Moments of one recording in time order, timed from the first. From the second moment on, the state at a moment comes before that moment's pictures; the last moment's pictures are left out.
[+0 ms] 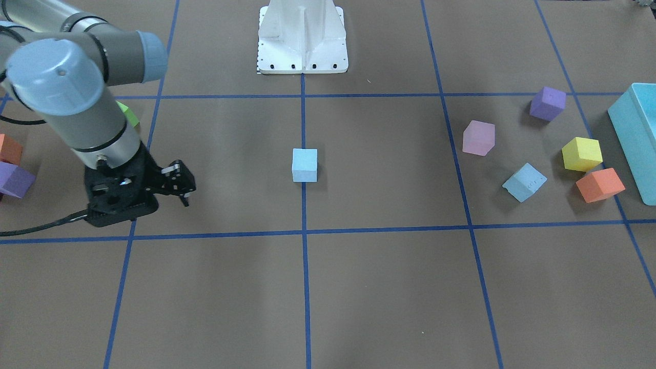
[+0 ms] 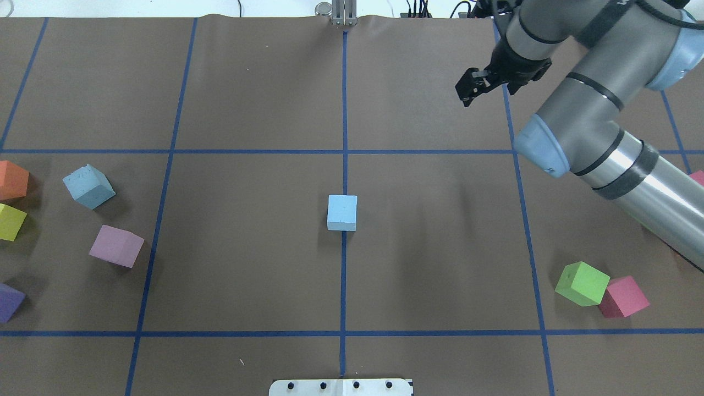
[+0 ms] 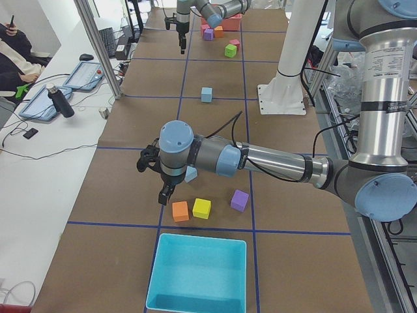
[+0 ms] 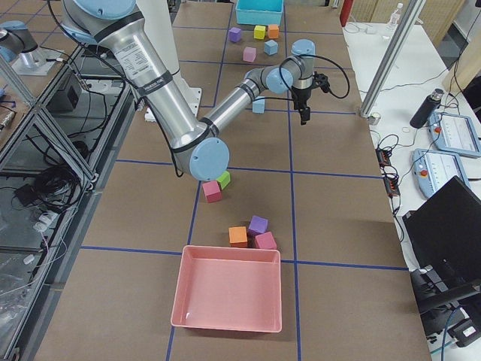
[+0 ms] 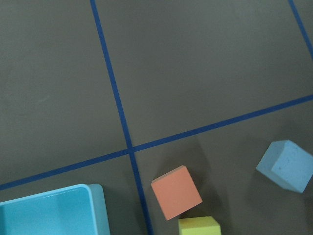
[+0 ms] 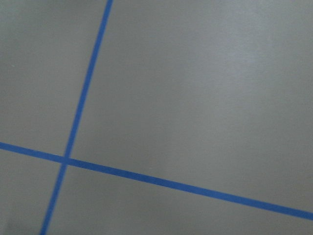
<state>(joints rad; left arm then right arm) -1.51 -1.64 -1.78 -1.66 -2.44 -0.16 0.98 -1.01 1.68 -1.61 2.09 0.54</state>
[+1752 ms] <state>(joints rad) -1.02 -1.67 -1.73 -1.82 -2.17 -1.12 1.41 -1.46 1.69 -1.61 2.22 0.07</state>
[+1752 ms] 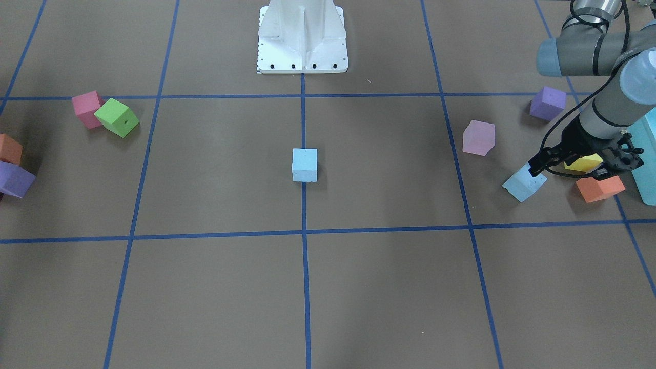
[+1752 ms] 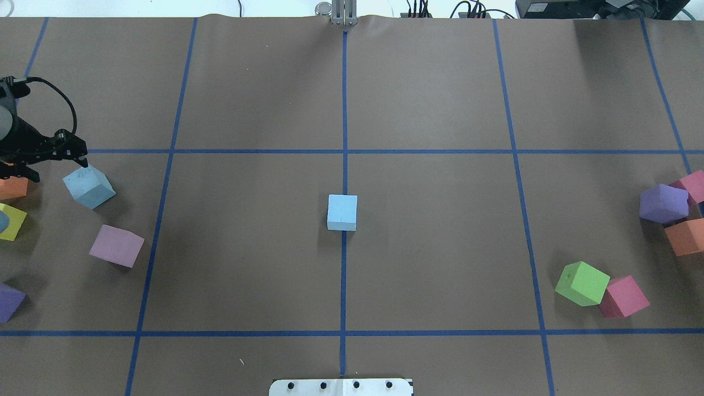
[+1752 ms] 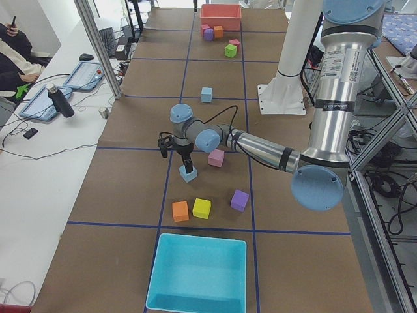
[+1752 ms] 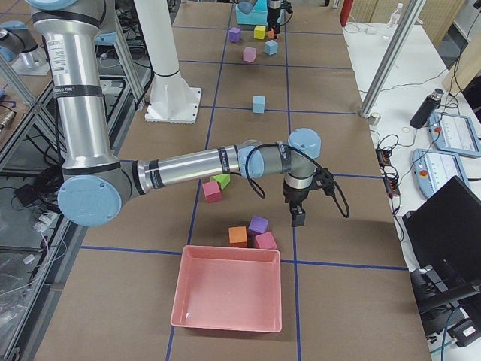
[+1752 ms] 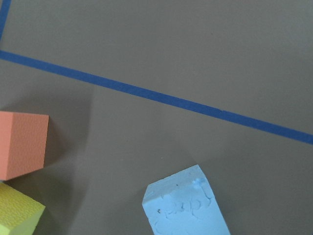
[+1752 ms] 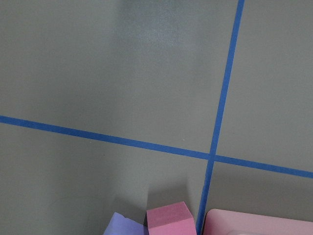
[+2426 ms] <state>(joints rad) -0.94 -1.66 -1.63 -1.98 -2.16 -1.24 1.41 -1.47 1.69 -1.61 2.22 0.08</state>
